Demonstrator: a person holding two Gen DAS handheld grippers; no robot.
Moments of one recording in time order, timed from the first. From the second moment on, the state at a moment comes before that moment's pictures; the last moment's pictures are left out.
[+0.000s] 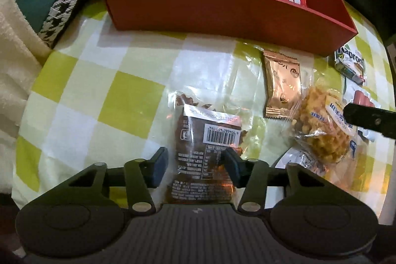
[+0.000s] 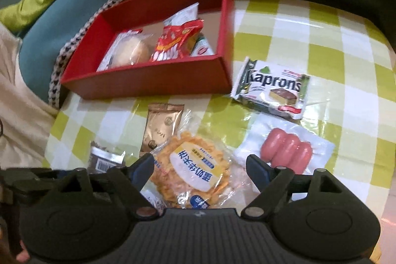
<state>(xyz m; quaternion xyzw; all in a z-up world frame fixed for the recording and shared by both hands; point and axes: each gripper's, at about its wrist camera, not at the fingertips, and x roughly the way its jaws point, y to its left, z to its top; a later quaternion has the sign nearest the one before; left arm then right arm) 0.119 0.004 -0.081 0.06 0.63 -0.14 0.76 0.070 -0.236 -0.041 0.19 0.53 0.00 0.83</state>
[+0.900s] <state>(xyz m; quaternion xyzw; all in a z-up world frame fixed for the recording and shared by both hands) 0.096 -0.016 -0.107 0.06 0.63 -0.10 0.77 0.077 -0.210 -0.069 0.17 0.55 0.03 0.81</state>
